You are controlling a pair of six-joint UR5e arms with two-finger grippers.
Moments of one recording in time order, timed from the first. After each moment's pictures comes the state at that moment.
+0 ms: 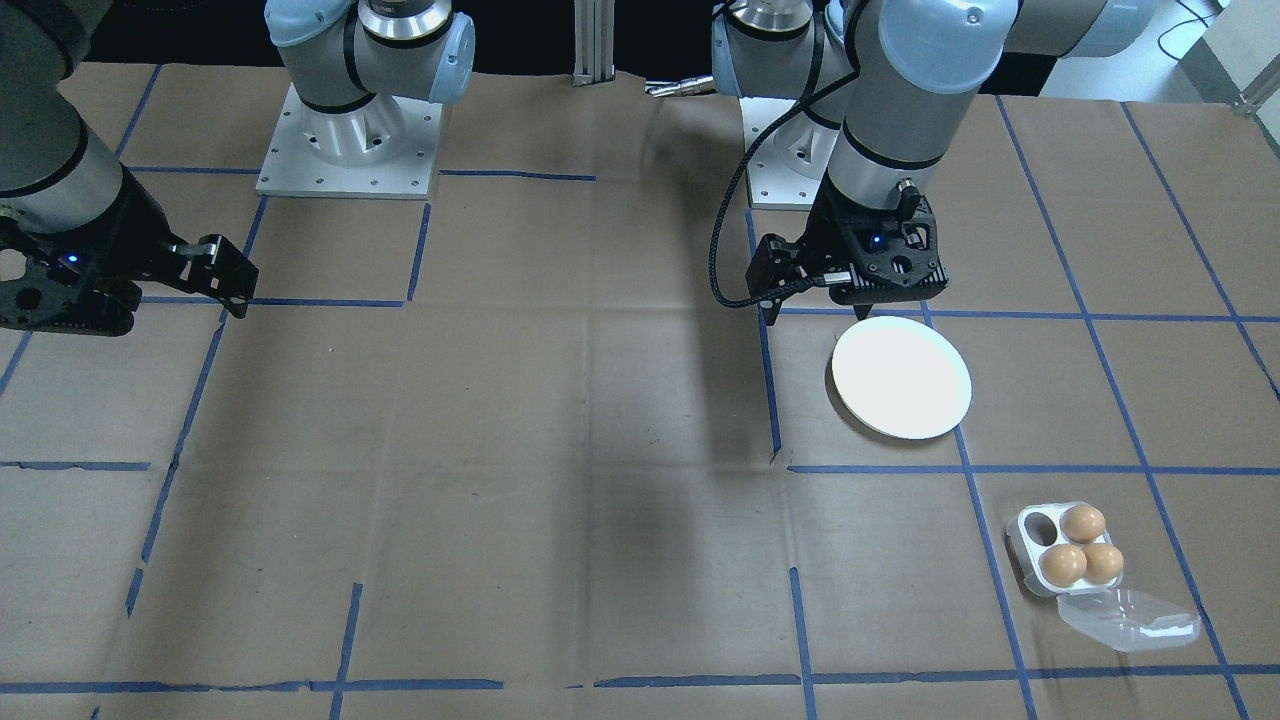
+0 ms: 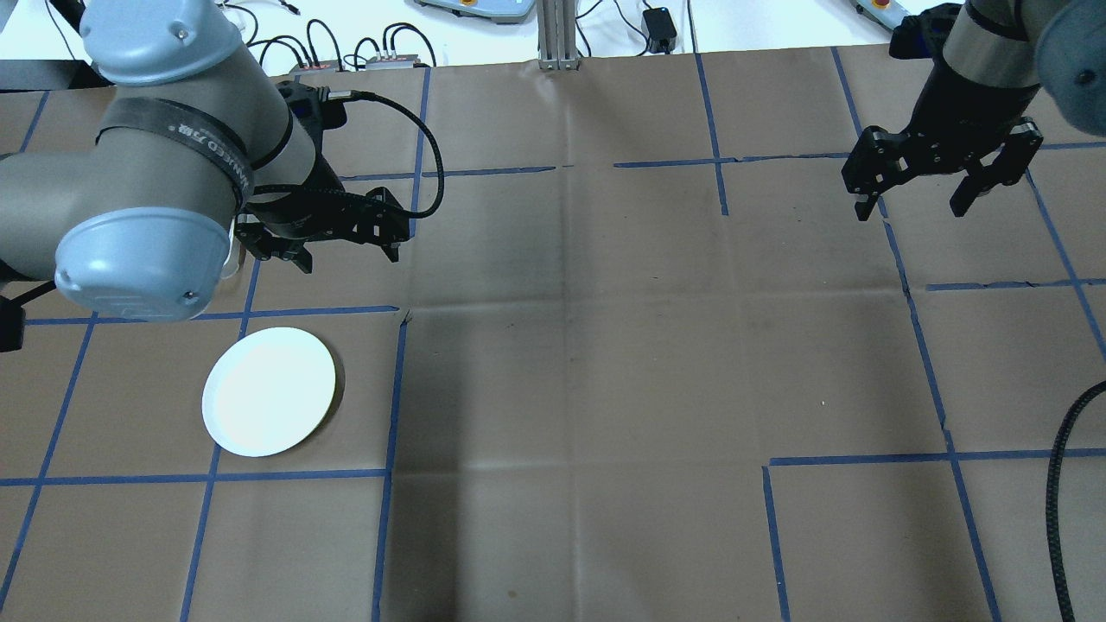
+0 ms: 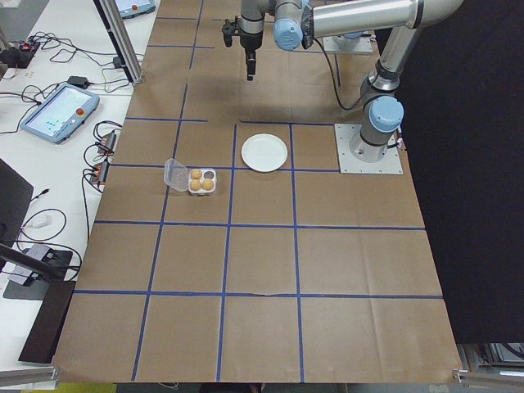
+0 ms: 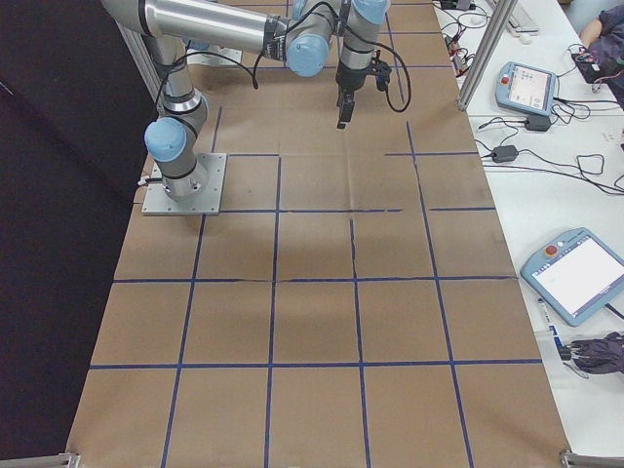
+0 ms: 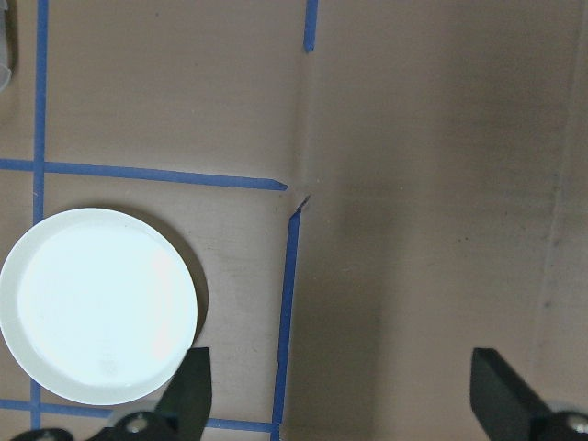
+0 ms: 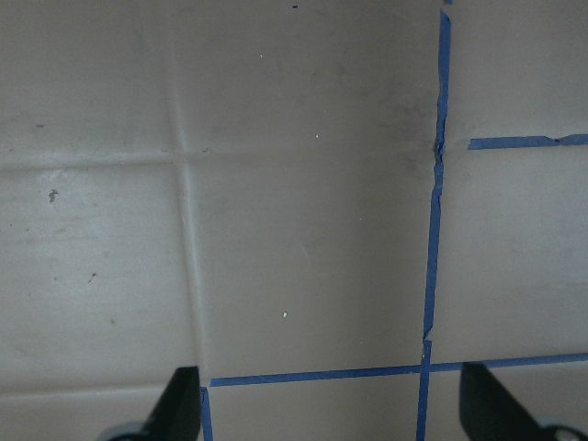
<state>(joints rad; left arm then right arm) -1.61 -1.56 -1.81 -1.27 1.57 -0.13 1.39 -1.48 1.60 -1.57 -1.64 -0.14</state>
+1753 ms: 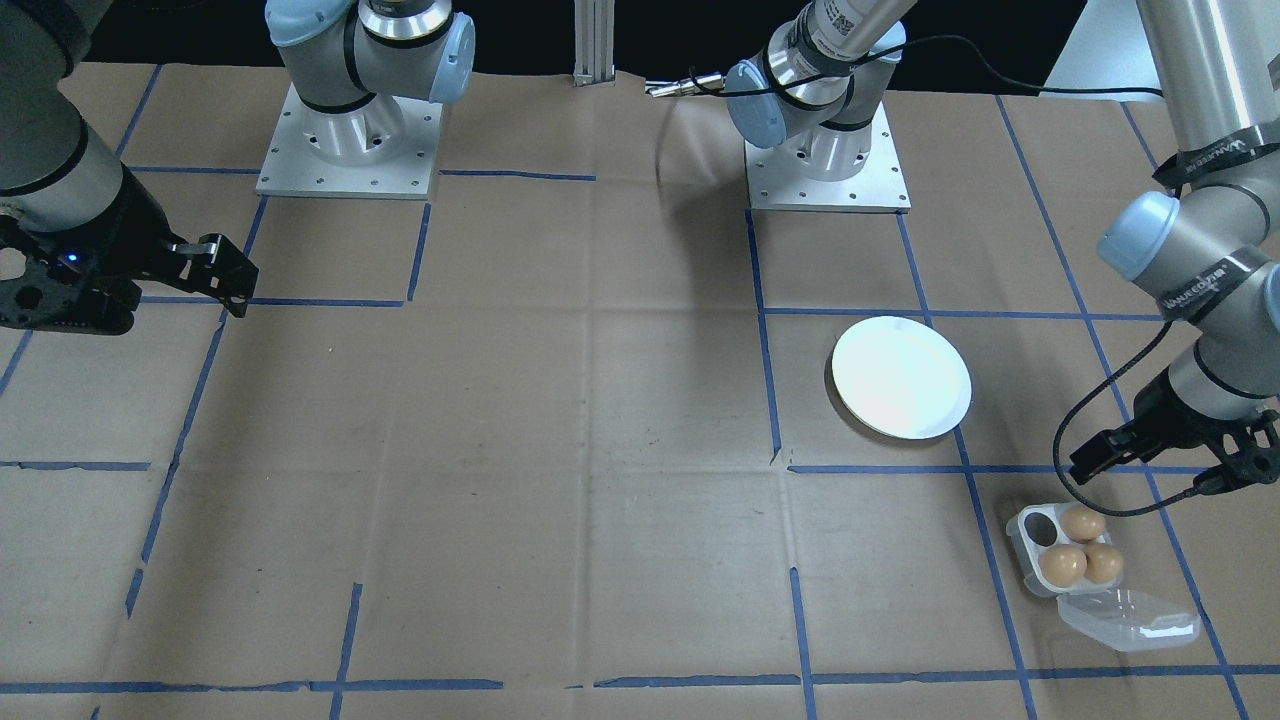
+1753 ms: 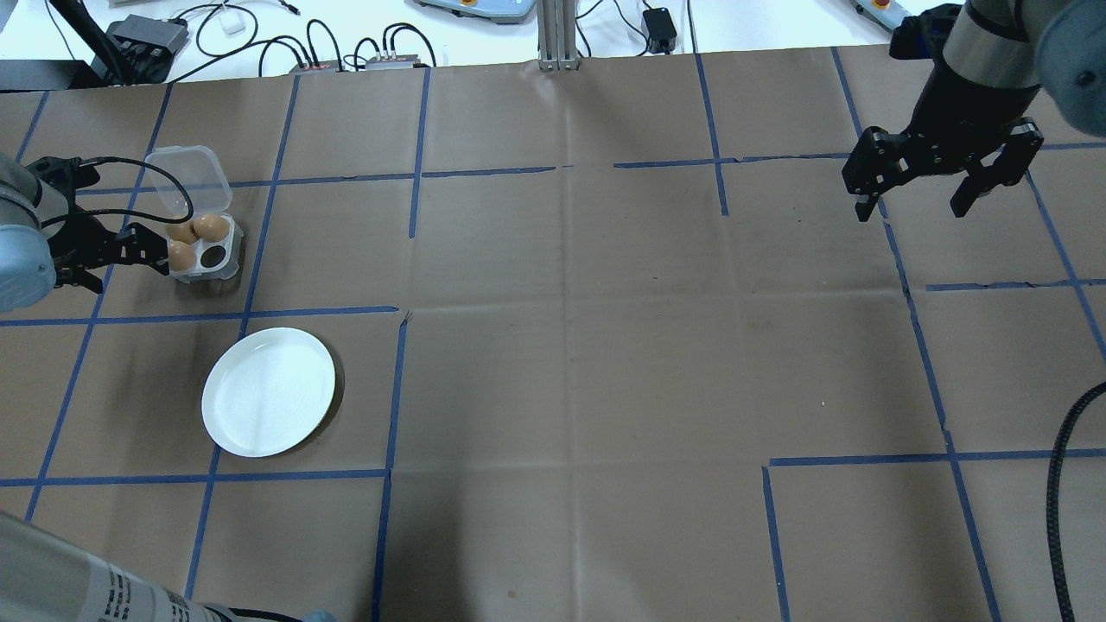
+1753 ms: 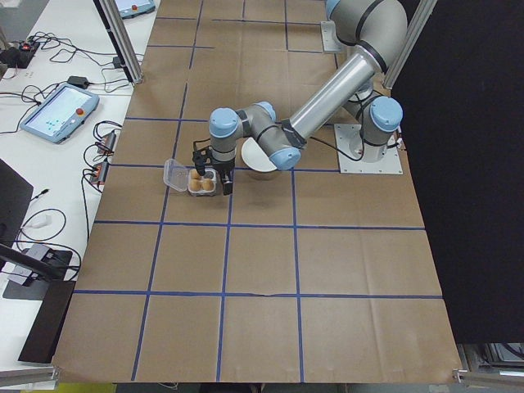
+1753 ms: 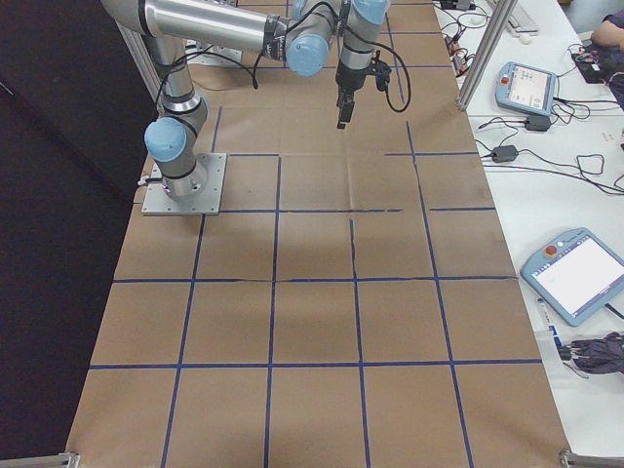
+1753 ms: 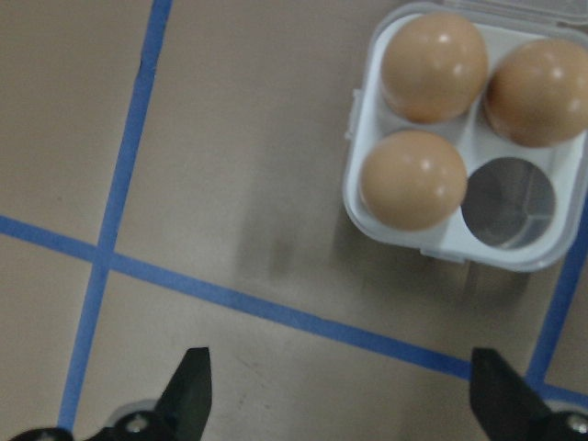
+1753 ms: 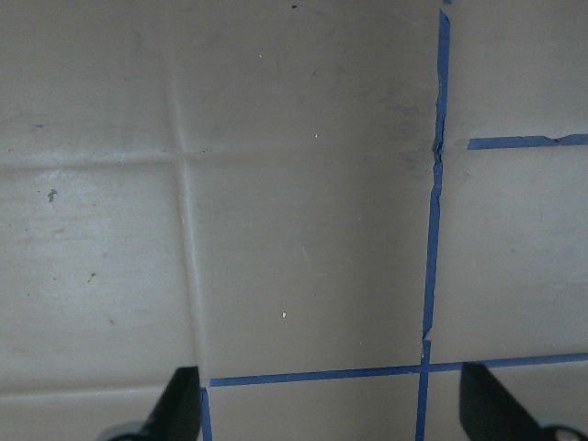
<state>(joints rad) -0.98 -1.99 -1.77 -0.87 1.57 0.30 1.39 -1.48 1.60 -1.57 -1.64 -0.14</state>
